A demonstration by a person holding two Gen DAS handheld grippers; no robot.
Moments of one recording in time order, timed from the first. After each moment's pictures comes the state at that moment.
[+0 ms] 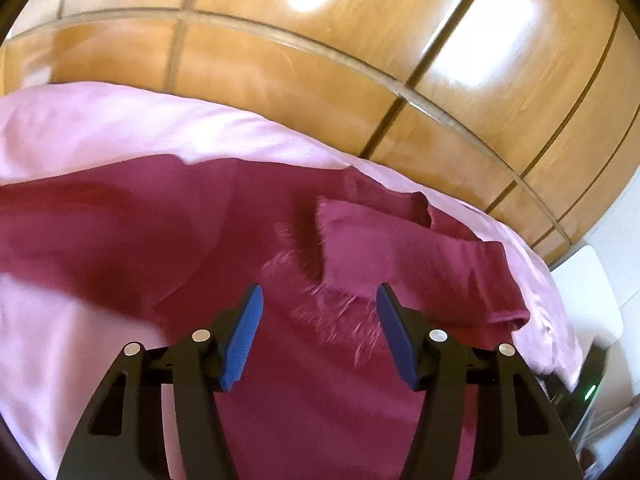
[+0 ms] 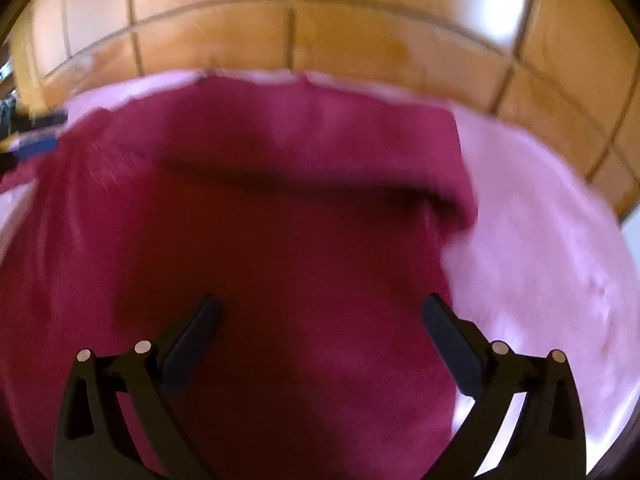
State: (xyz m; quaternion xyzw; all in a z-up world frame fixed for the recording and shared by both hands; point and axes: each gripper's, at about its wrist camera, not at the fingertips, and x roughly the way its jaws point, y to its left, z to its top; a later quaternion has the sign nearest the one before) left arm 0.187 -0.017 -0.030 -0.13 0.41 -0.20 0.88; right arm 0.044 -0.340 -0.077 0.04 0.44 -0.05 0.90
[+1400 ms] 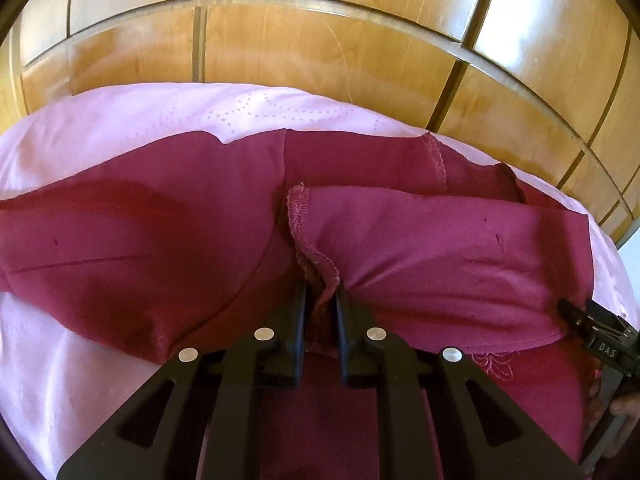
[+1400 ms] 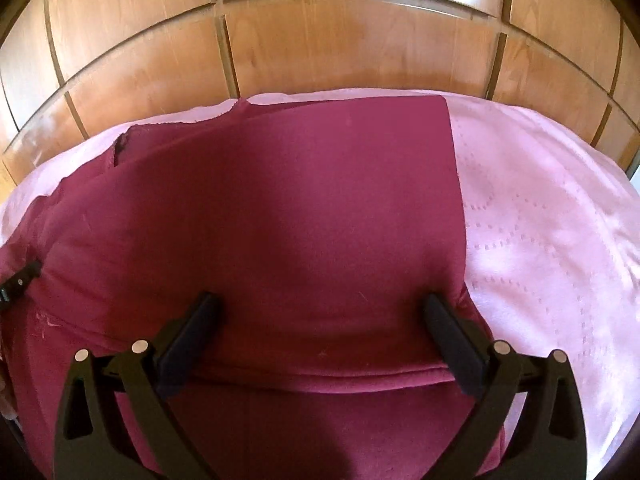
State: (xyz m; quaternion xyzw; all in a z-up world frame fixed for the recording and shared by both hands) left arm 0.211 -0.013 -0.084 -0.05 0.42 -0.11 0.90; right arm 0.135 -0.351 -0.078 0.08 0.45 -0.10 0.89
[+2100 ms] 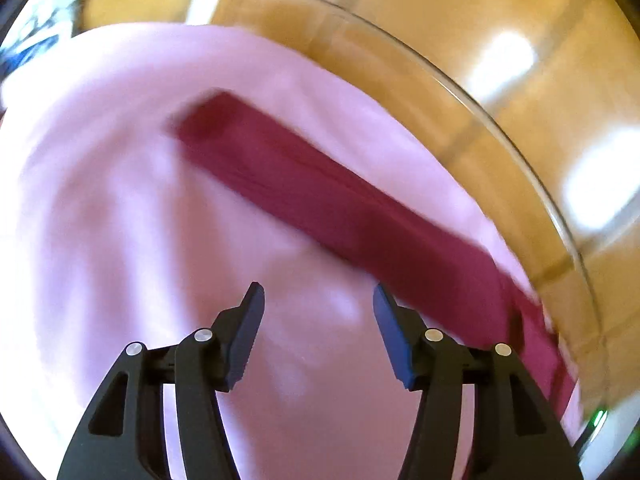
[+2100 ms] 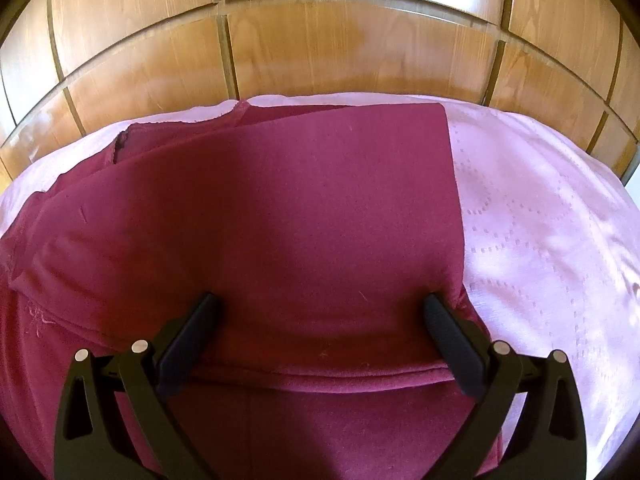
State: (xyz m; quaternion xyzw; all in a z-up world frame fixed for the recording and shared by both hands) left arm 0.118 0.278 -0.057 -0.31 0.37 0.11 0.87; right arm 0.146 -0.347 -0.079 0.07 0.44 -0.10 0.89
